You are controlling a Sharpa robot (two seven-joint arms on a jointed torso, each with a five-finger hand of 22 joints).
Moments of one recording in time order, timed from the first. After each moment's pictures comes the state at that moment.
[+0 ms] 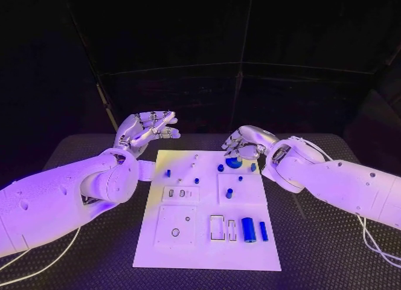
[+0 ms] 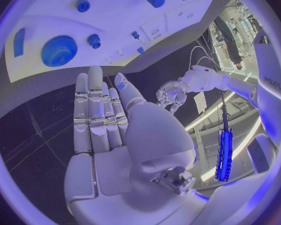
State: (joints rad) left arm 1.09 -0.87 0.10 1.58 -0.08 -0.45 0.51; left_hand 1.38 -0.02 0.04 0.23 0.05 0.91 0.21 0.15 0.07 1.01 0.16 0.15 0.07 1.15 0.09 0.25 0.19 0.17 1.05 0.20 0.36 0.16; right arm 1.10 -0.69 0.10 1.35 -1.43 -0.33 0.03; right_hand 1.36 0.11 -0.04 -0.28 0.21 1.01 0.17 0.10 0.07 1.20 0.10 0.08 0.06 1.46 0.02 0.36 0.20 0.16 1.02 0.12 0.58 0.28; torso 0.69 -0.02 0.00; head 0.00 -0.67
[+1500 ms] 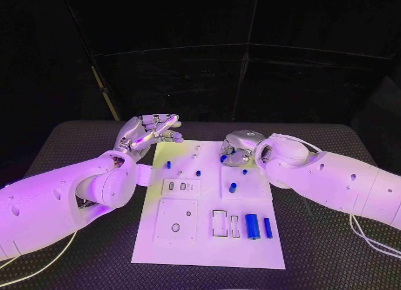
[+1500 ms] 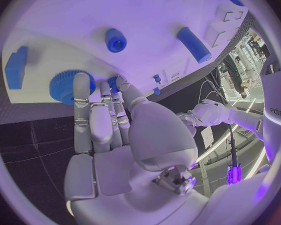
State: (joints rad) left arm 1.08 -0.89 0.10 1.63 -0.09 -0.41 0.48; left_hand 1.39 -0.02 0.03 0.22 0.05 0.91 0.21 0.14 0.07 1.01 0.16 0.14 0.07 1.15 0.09 0.25 0.20 0.17 1.06 0.20 0.36 0.16; right arm 1.12 -0.62 0.10 1.32 -1.71 -0.15 -0.12; right_hand 1.31 0.13 0.10 -0.29 0.18 1.08 0.15 0.07 0.07 1.23 0.07 0.07 0.07 1.47 0.00 1.30 1.06 0.16 1.08 0.09 1.00 0.56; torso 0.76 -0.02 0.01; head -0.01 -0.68
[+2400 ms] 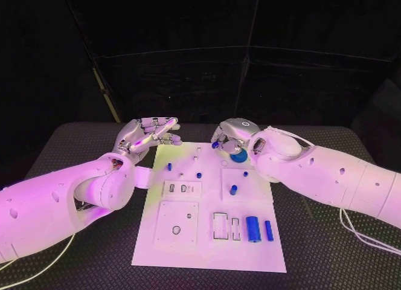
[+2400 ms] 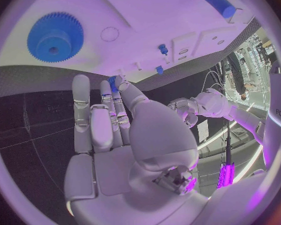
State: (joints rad) left arm 1.08 -0.90 0.10 1.63 -0.09 -0.40 0.47; left_hand 1.39 -0.02 0.03 0.21 0.05 0.92 0.22 0.13 0.07 1.01 0.16 0.13 0.07 1.16 0.10 0.24 0.21 0.17 1.06 0.20 0.36 0.16; right arm 1.15 -0.56 0.10 1.28 -1.71 -0.29 -0.13; right_hand 1.30 0.13 0.19 -0.28 0.14 1.11 0.15 0.08 0.07 1.27 0.06 0.07 0.07 1.47 -0.01 1.34 1.09 0.16 1.08 0.09 1.05 0.61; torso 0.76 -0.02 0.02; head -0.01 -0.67
